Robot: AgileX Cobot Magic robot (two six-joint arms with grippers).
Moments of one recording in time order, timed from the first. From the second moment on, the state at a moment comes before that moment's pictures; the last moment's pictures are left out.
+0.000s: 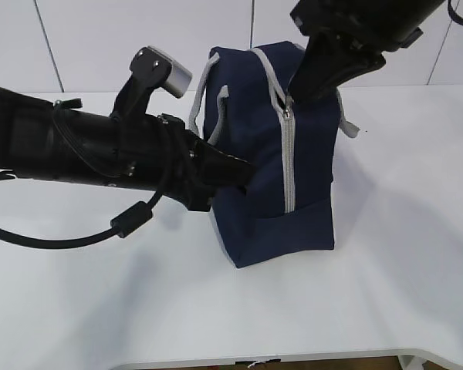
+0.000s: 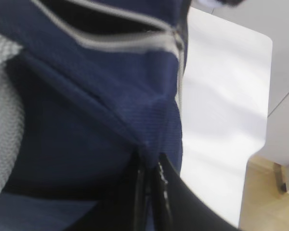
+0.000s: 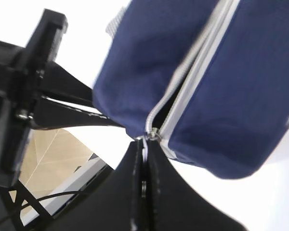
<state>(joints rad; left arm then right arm) -0.57 1.69 -0.92 -1.81 0.57 1.93 0.35 1.64 -1.65 0.43 1.25 -0.30</state>
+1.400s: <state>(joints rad) -0.57 1.69 -0.91 -1.81 0.57 1.93 0.35 1.77 -1.85 0.37 1.19 -0.17</state>
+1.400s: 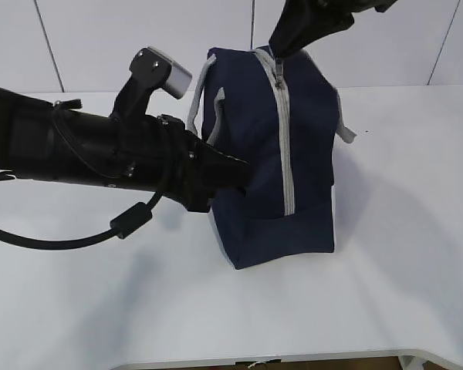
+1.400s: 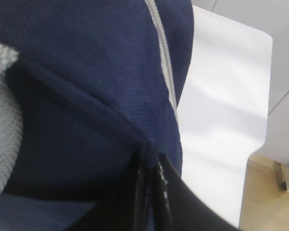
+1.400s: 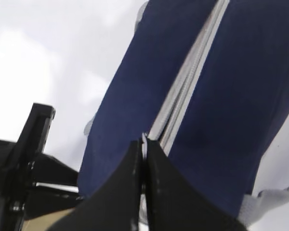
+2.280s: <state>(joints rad) -0.57 1.69 -0.91 -1.80 0.57 1.93 0.34 1.97 -2.11 0.32 1.05 -0.15</state>
